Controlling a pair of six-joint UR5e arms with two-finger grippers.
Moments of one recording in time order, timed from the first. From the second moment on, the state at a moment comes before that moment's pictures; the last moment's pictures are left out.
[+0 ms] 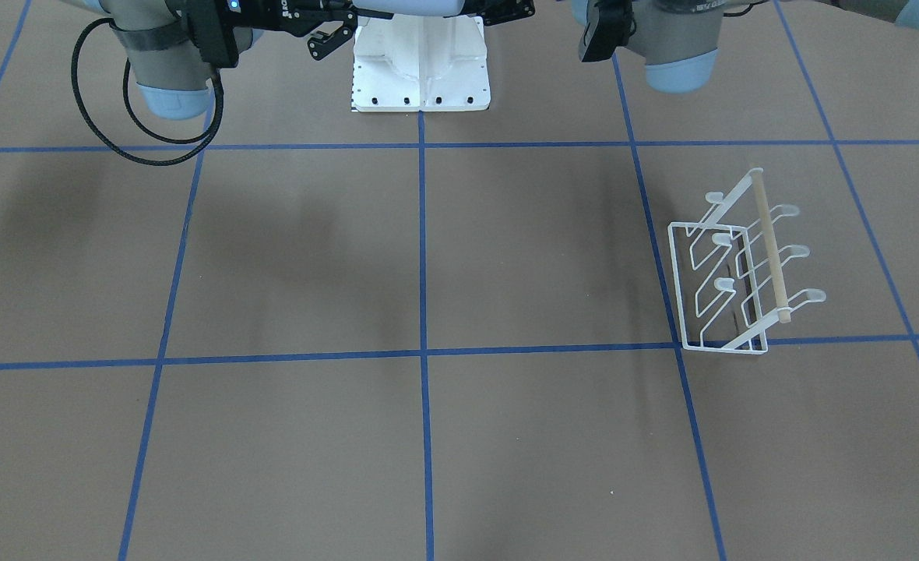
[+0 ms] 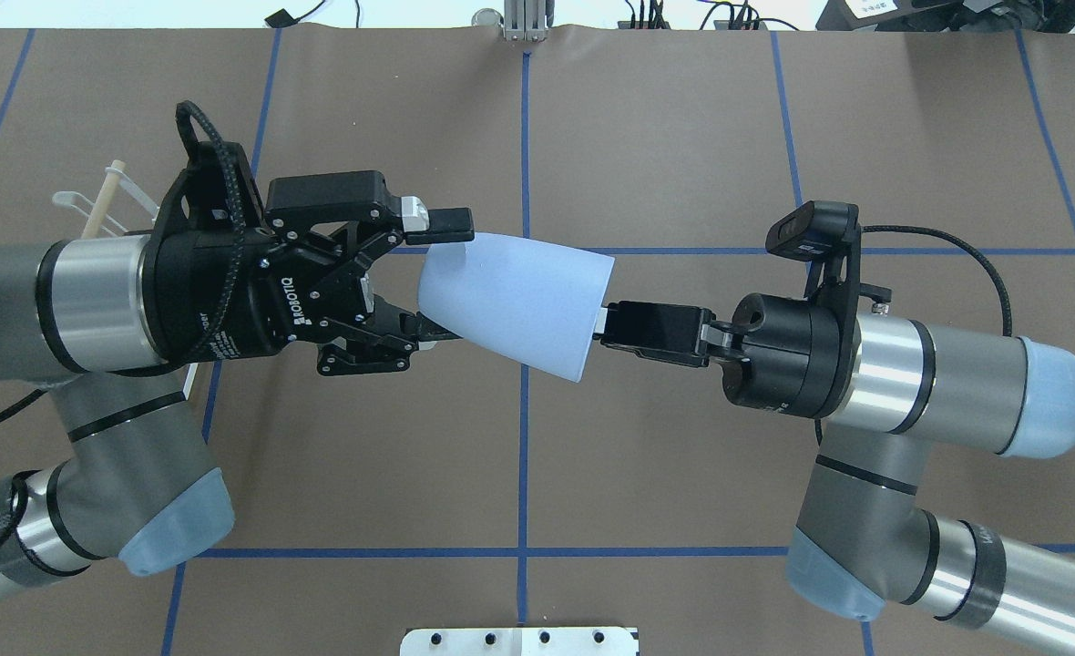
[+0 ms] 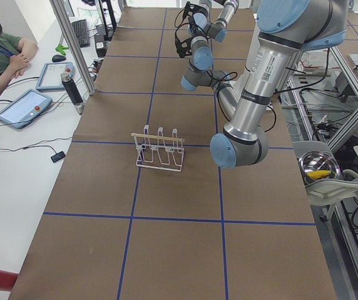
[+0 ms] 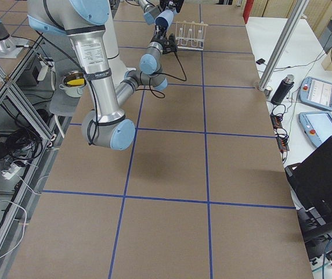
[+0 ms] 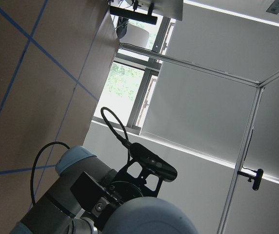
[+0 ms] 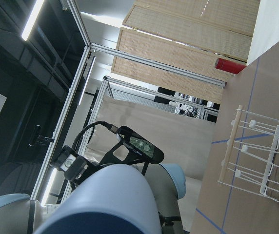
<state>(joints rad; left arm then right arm) -0.58 -2.02 -1.92 -3.08 -1.87 -2.25 0.47 -1.22 1.85 0.15 1.70 1.59</state>
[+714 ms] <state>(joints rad) -0.57 -2.02 -1.92 -3.09 -1.87 -2.25 0.46 -1.22 1.85 0.15 1.70 1.59</state>
